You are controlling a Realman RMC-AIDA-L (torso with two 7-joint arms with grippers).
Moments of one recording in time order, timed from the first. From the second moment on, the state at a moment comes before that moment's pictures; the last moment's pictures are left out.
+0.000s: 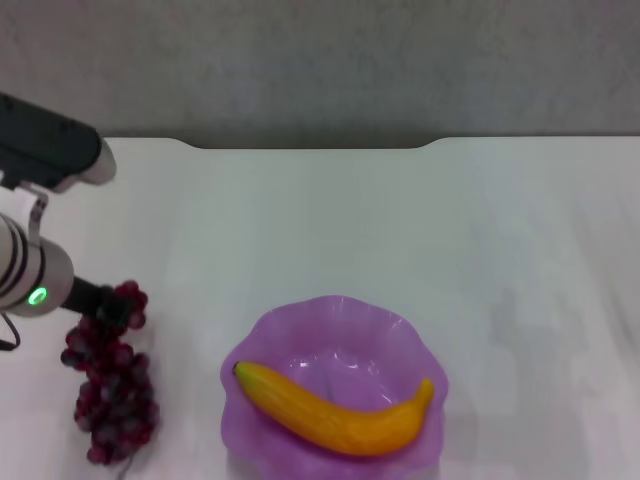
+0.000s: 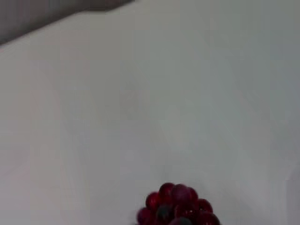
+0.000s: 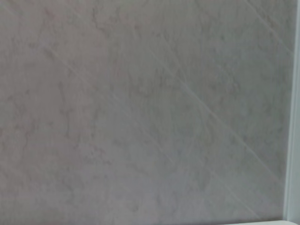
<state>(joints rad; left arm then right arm) -0.42 -2.02 -1.55 -1.53 2.87 -1.33 0.07 0.04 2.00 -1.71 -1.16 0.67 -0.17 -0.27</state>
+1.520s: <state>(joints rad) -0.30 -2.03 -1.57 -2.05 2.32 -1.30 0.50 0.03 2.00 -1.72 -1.16 0.67 -0.17 -0.27</state>
